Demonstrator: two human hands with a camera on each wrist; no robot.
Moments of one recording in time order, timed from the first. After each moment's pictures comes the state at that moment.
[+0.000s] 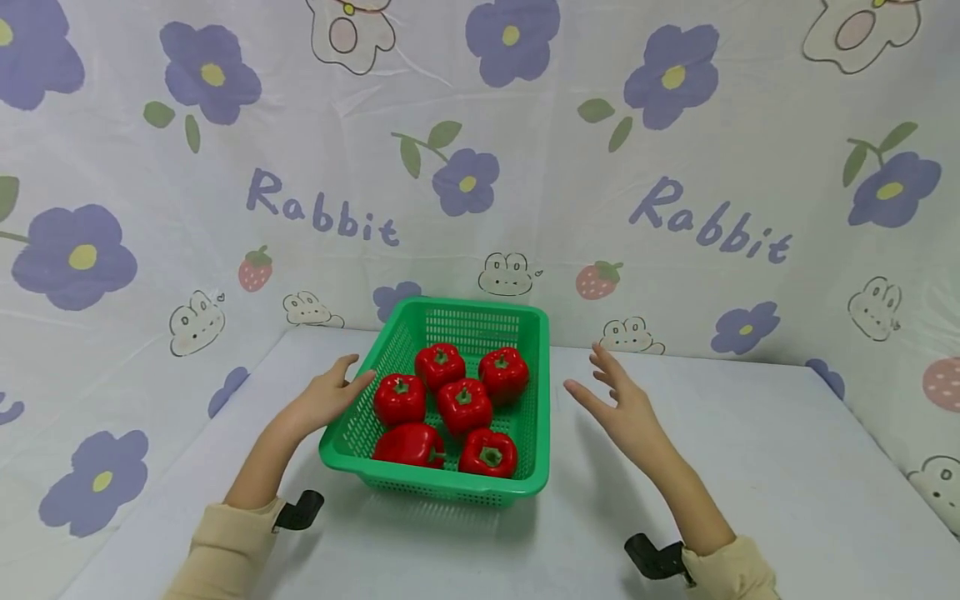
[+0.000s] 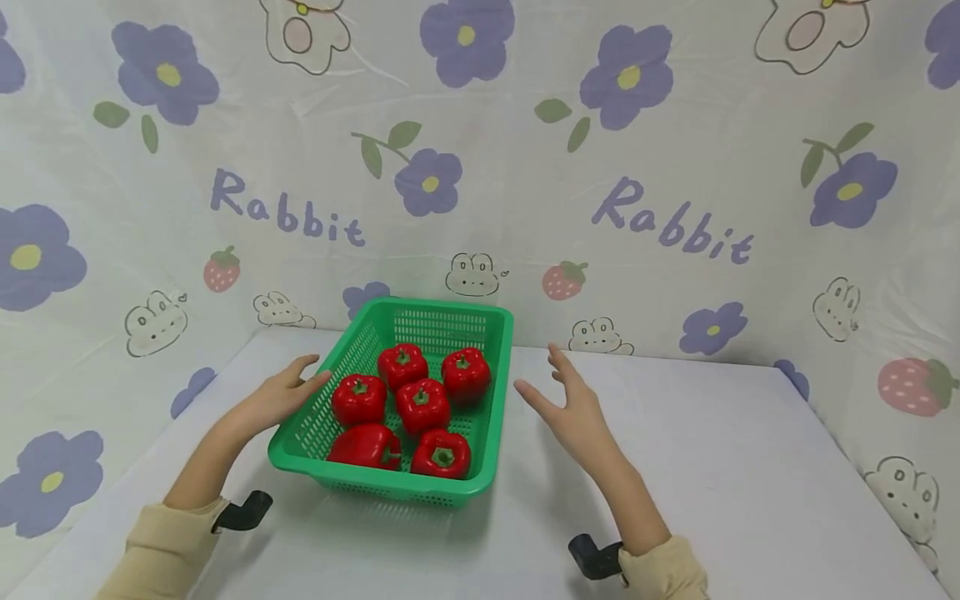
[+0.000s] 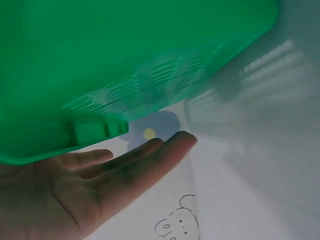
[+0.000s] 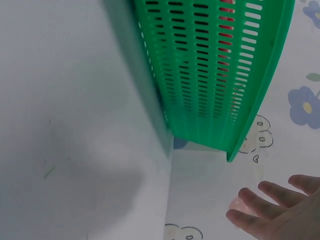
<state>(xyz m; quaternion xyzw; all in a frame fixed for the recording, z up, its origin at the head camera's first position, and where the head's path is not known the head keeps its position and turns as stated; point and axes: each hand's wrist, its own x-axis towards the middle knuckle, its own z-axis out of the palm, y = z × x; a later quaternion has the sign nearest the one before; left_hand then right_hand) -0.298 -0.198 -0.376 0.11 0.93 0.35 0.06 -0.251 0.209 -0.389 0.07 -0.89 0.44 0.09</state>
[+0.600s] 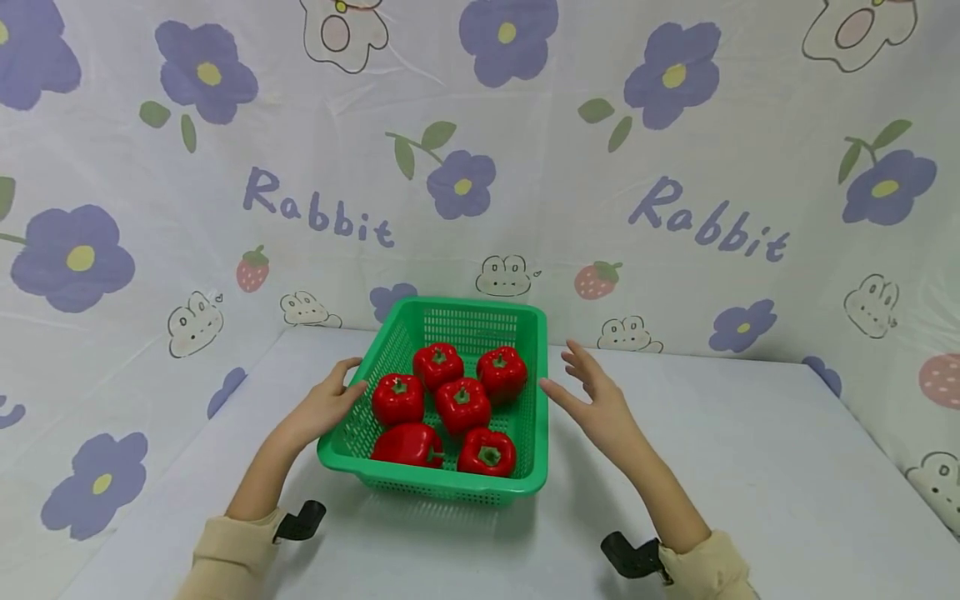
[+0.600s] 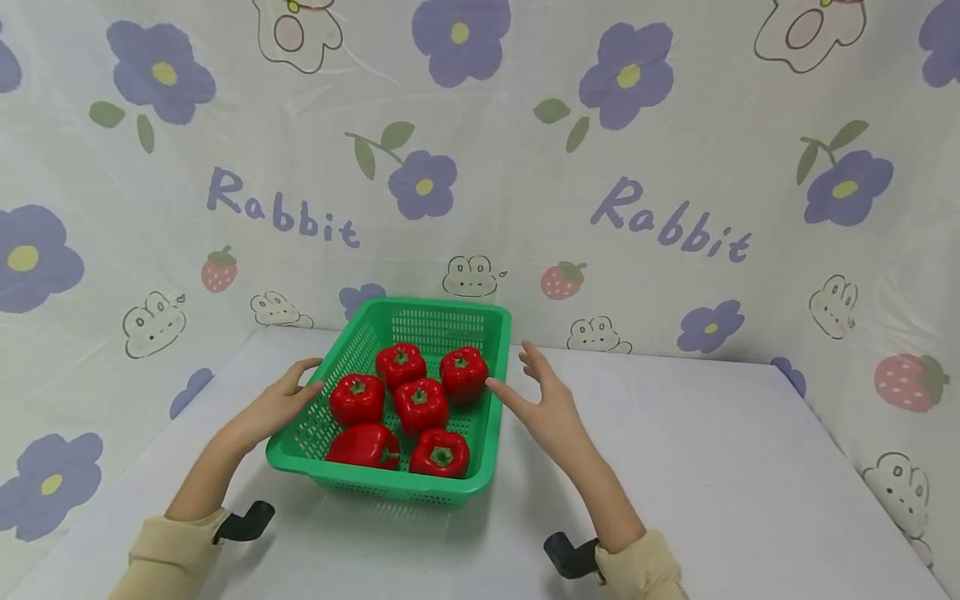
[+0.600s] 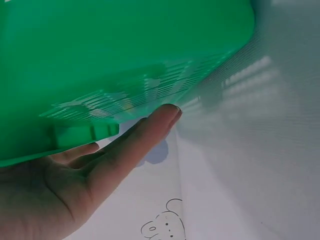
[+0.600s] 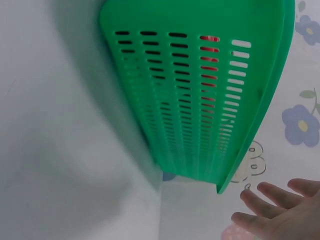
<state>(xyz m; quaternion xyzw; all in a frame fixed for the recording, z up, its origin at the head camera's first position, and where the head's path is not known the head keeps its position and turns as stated) -0.296 -0.200 -0.386 0.12 0.91 0.39 0.05 -0.250 0.181 -0.380 0.09 -0.87 0.49 0.07</state>
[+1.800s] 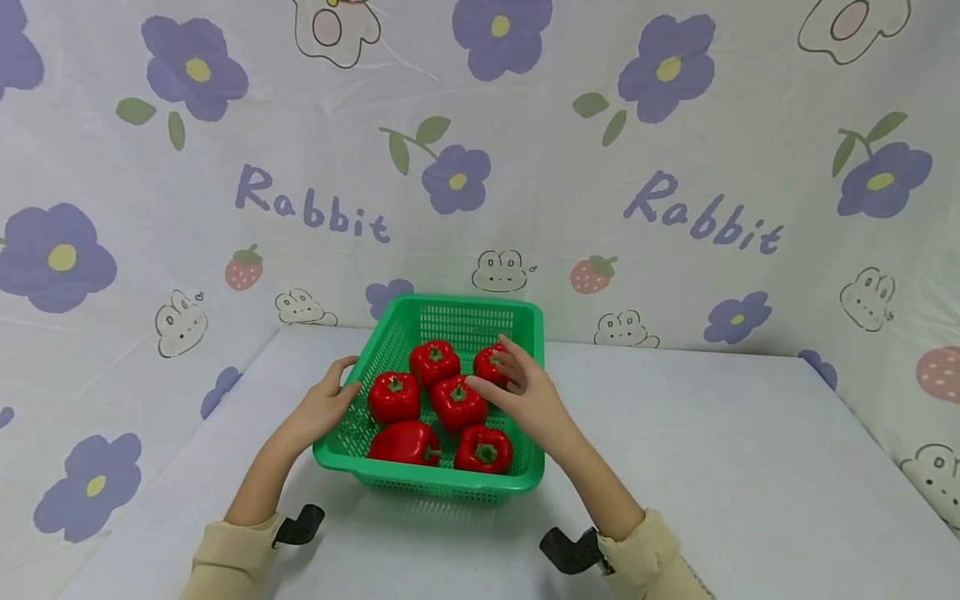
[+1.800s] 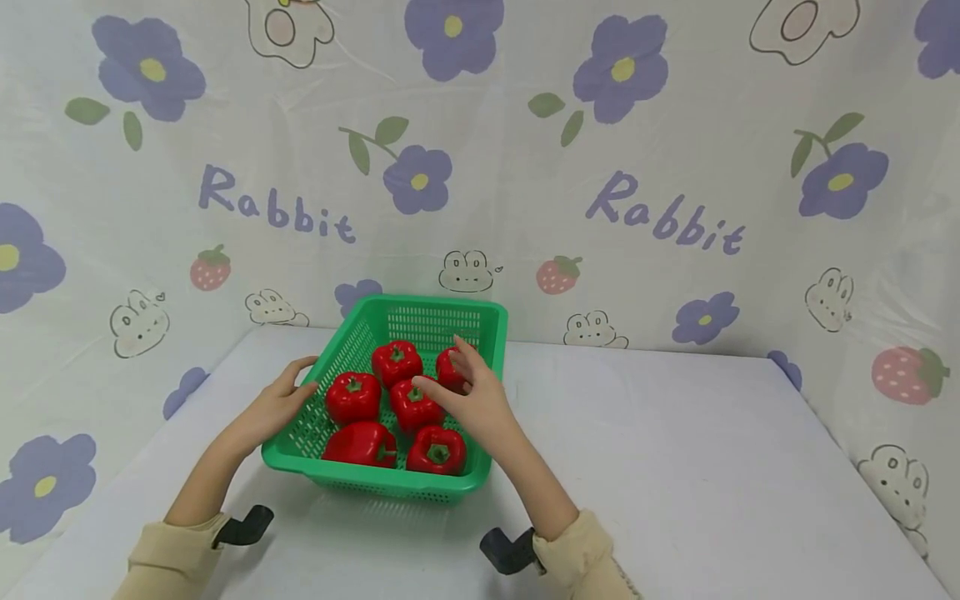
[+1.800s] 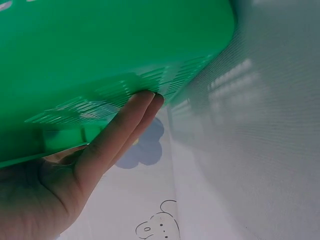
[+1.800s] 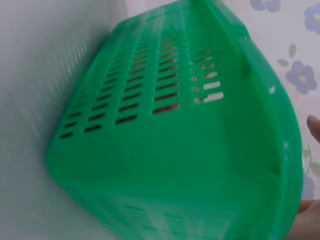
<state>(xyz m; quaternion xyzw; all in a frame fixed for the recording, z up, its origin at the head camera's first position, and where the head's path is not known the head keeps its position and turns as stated) -0.295 -0.200 -0.393 0.11 0.90 0.41 0.04 -0.251 0.108 -0.365 0.12 -0.80 0.58 0.02</state>
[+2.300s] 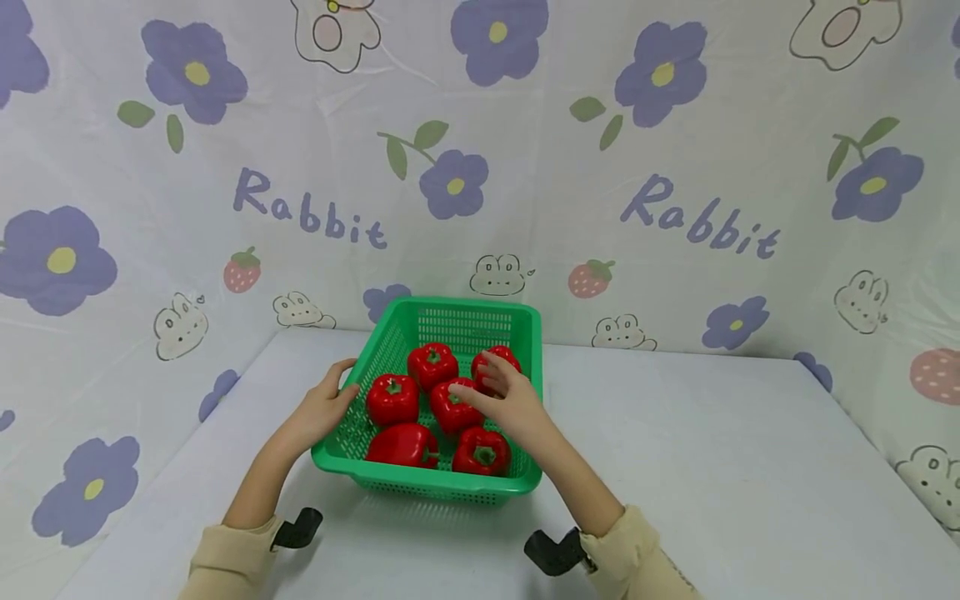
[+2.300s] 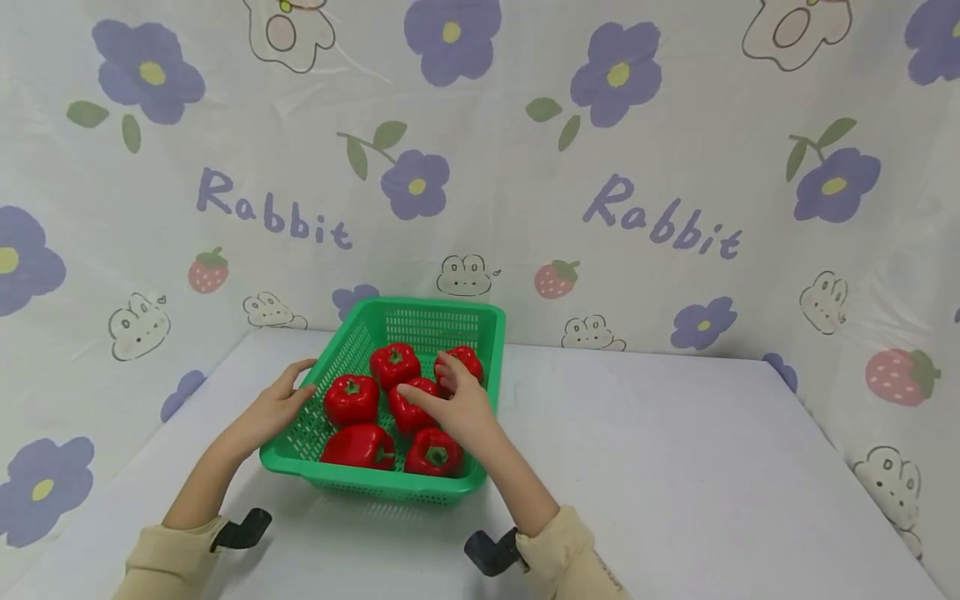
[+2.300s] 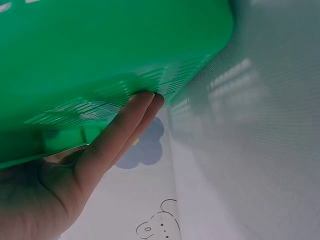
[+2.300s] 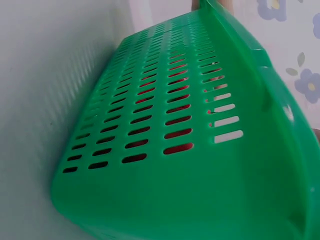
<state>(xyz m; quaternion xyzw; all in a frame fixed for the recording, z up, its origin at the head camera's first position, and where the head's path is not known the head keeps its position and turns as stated) -0.295 -0.198 -0.392 0.11 0.91 0.41 0.03 -0.253 0.092 -0.370 0.08 -0.82 0.57 0.00</state>
